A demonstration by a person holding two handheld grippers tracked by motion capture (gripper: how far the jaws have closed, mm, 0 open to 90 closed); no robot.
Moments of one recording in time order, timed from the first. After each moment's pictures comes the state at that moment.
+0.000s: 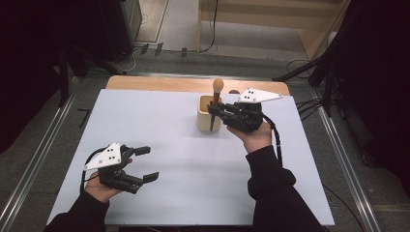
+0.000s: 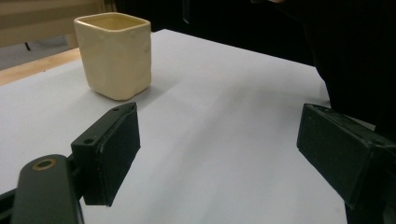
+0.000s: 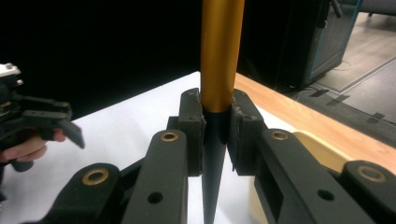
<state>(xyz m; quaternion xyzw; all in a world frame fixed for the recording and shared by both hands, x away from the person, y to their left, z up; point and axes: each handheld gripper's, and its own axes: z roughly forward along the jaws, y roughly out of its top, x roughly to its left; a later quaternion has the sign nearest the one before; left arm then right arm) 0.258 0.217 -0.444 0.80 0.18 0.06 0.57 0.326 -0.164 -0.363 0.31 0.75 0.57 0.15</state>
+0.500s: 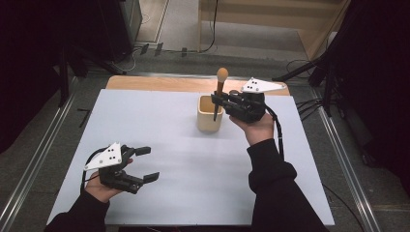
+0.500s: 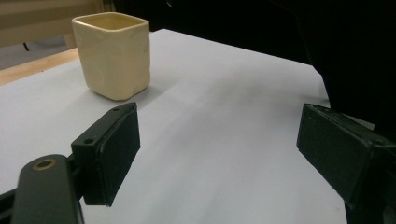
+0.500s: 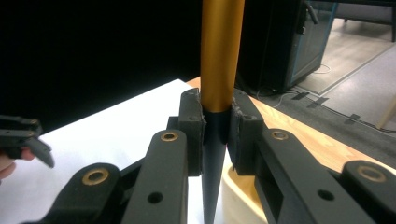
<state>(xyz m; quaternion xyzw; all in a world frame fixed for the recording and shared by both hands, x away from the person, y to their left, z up) 0.258 0.216 -0.444 0.80 0.17 0.06 0.57 0.344 -0.173 -0.354 0.33 0.74 0.56 0.17</state>
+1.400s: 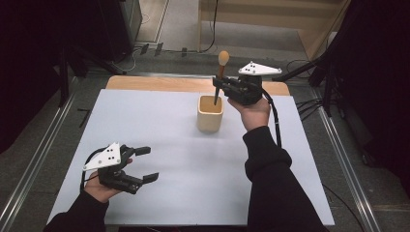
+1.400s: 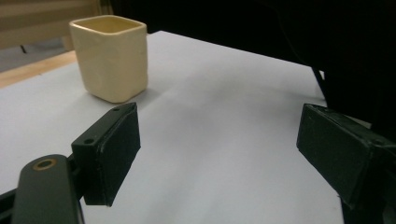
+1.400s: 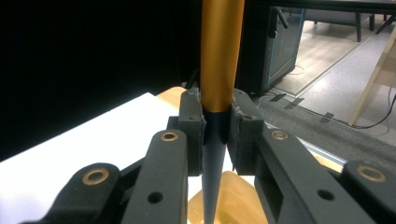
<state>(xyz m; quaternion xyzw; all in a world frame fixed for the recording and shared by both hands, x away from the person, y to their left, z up) 0.257 0.217 -0.441 0.80 0.17 0.07 0.58 0.387 -0.171 -0.347 0.36 0.72 0.56 0.20</state>
